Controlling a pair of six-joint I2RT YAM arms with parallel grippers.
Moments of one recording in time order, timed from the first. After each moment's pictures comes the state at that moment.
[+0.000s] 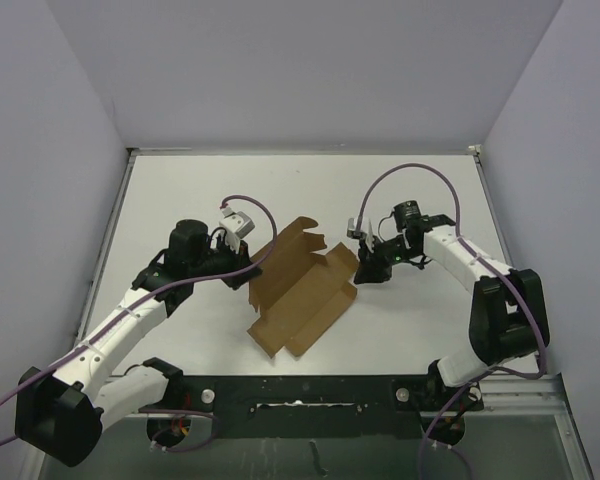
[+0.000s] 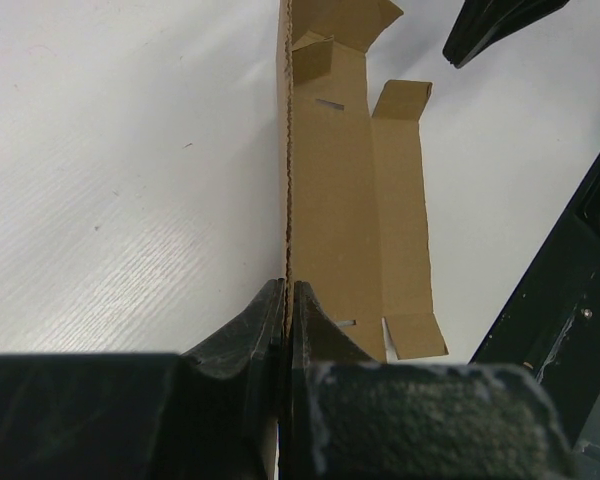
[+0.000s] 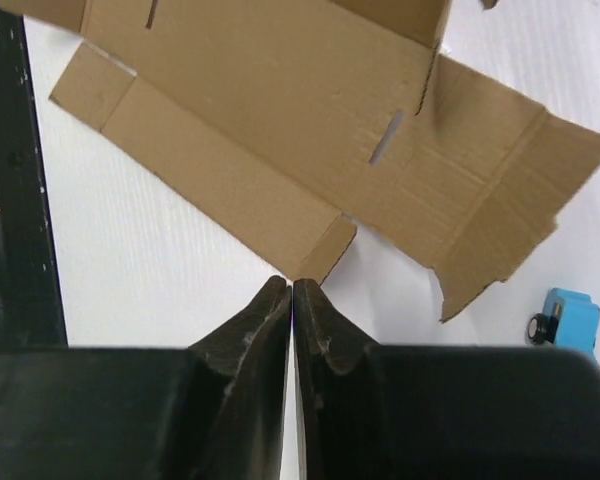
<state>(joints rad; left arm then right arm) -0.44 1.03 0.74 -0.27 0.50 -0.06 0.24 1.55 1.02 -0.81 -0.88 -0.94</state>
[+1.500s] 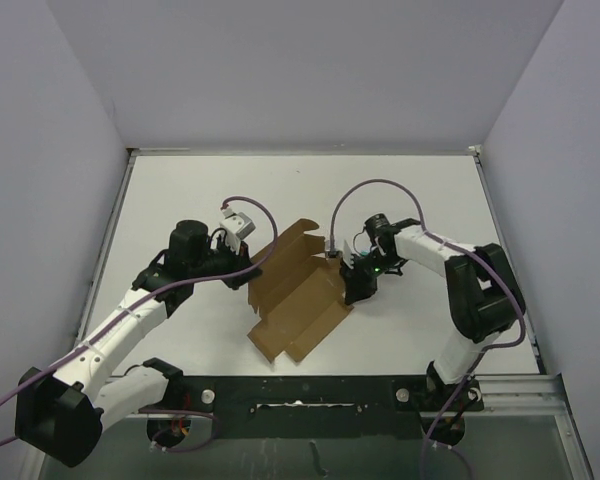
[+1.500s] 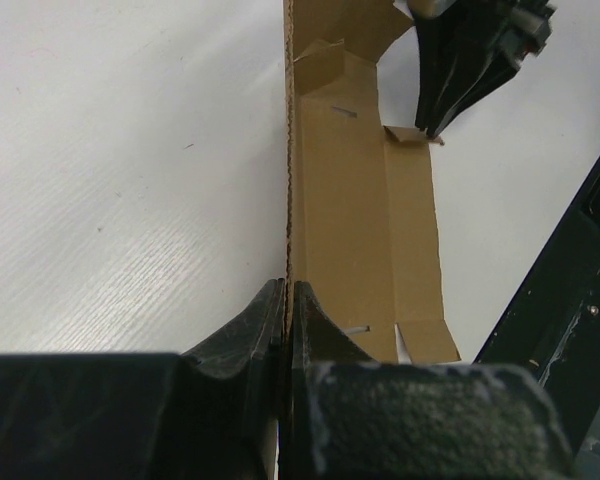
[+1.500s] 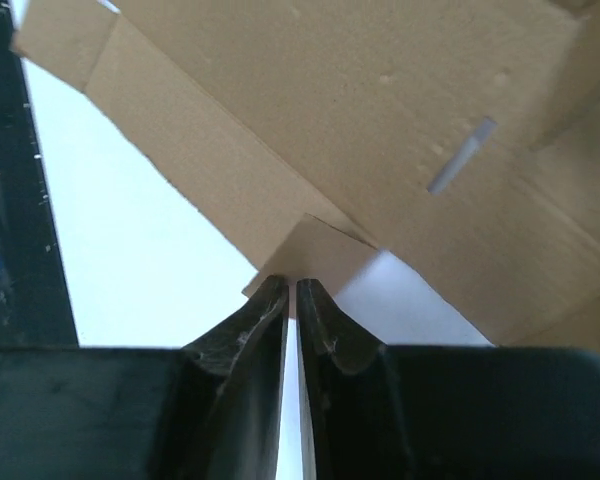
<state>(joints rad) -0.44 1.03 0.73 -0.27 0.50 -0.05 0.40 1.74 1.03 -0.79 -0.74 -0.87</state>
